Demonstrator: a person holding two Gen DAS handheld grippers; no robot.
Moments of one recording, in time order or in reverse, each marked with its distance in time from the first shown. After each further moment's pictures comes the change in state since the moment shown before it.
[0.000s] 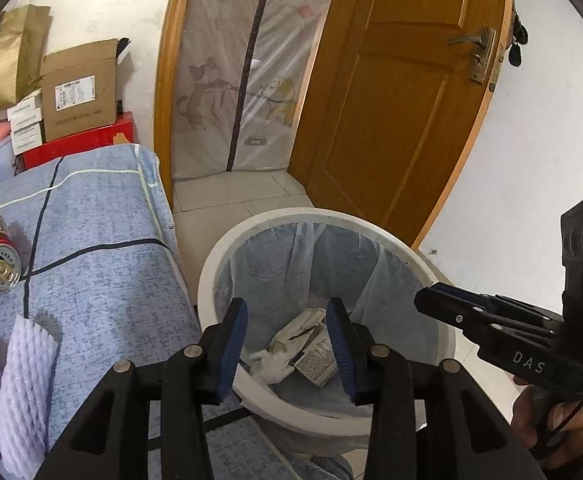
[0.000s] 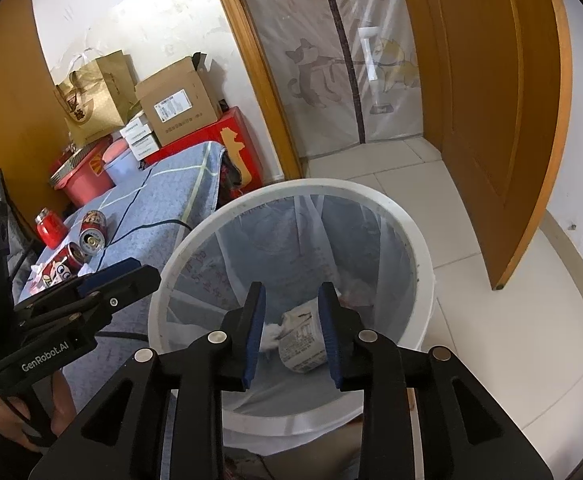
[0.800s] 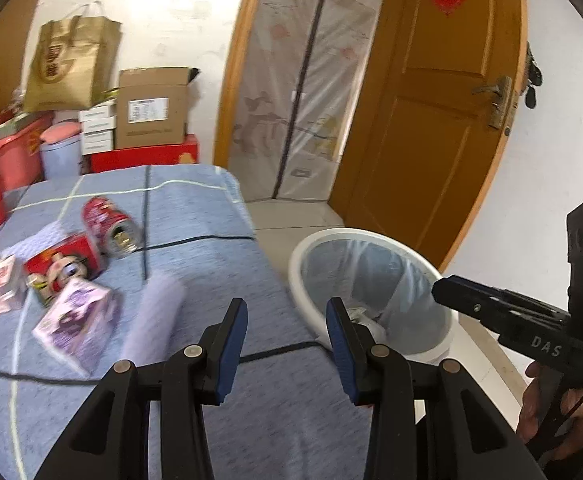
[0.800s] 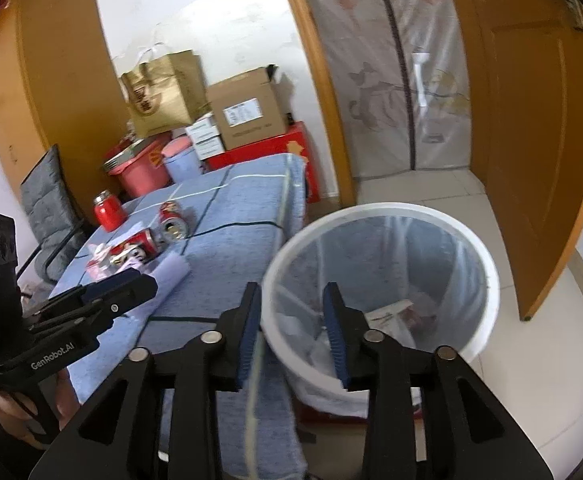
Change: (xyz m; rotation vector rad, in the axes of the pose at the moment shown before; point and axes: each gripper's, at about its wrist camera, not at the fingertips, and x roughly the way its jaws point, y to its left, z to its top) left arm -0.115 0.039 -0.039 -0.091 -0.123 0.133; right arm -0.043 0.079 -0.017 -0.132 -0.059 0.149
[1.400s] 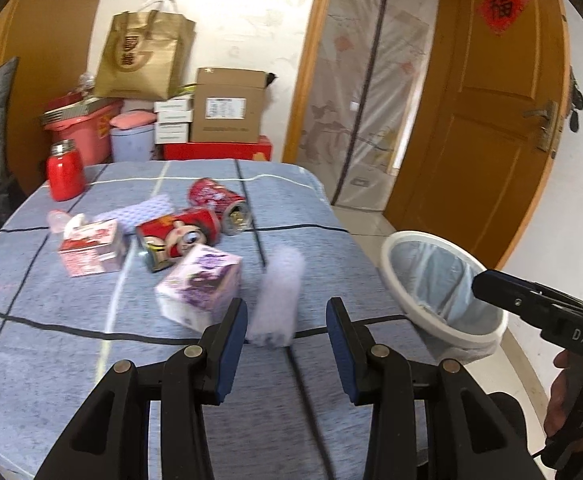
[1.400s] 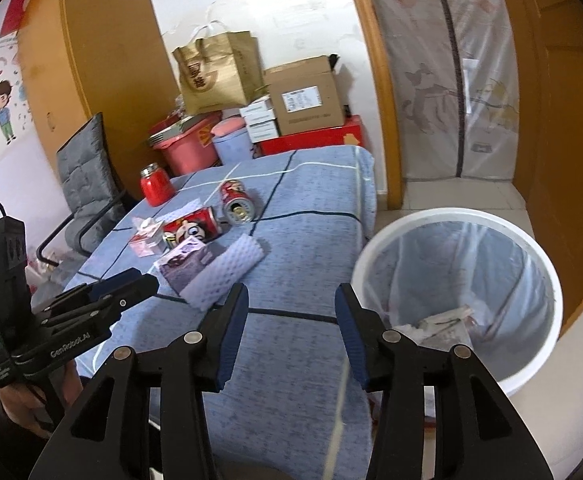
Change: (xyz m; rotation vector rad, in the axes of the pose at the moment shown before) left arm -0.051 0.068 -0.025 -0.090 -0.034 0.182; right arm 0.016 0.063 -0.006 -0.104 0.034 0.118
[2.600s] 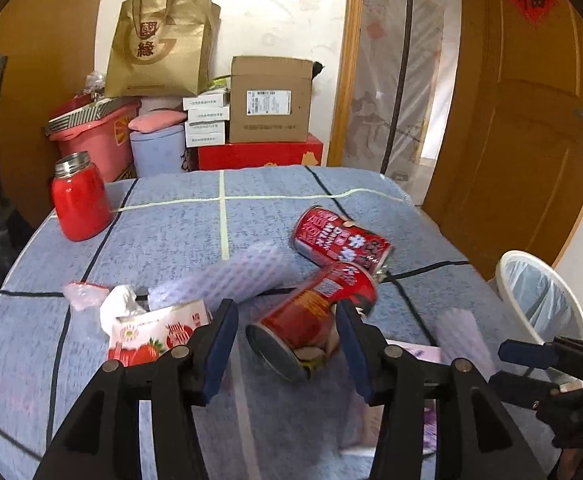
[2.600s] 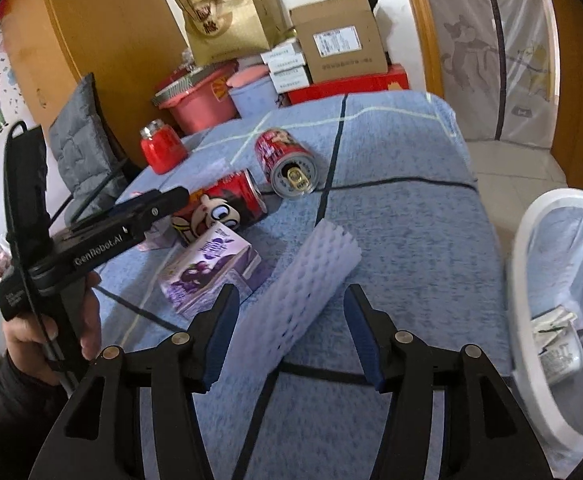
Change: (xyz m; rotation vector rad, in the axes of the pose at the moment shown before) left arm 0.097 0.123 0.067 0.066 0.042 0.069; right arm 0.141 0.062 0.014 0.030 0.178 0.056
